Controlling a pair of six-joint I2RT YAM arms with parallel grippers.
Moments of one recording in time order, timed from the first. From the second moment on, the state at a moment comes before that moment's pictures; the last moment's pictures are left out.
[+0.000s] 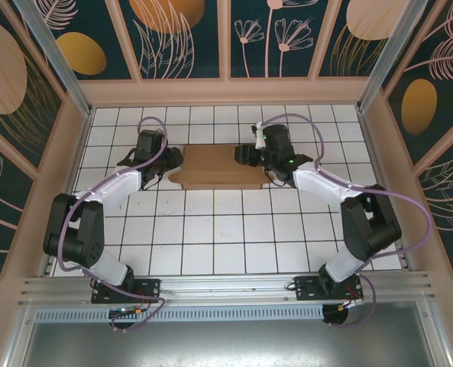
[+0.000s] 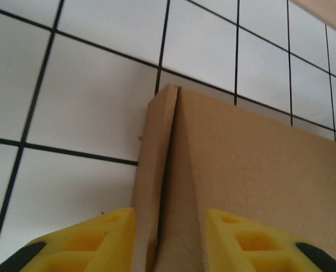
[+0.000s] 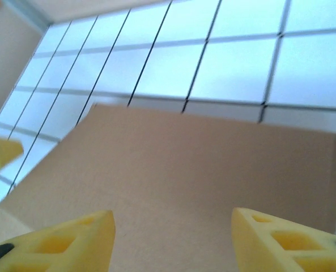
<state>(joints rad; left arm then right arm) -0.28 1.58 0.98 -0.16 0.11 -0.62 0.50 1.58 1.06 -0.04 -0.16 0.41</state>
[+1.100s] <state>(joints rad) -0.27 1.67 1.06 -0.30 0.29 -0.63 0.29 1.66 1.01 -0.18 -0.48 0.55</state>
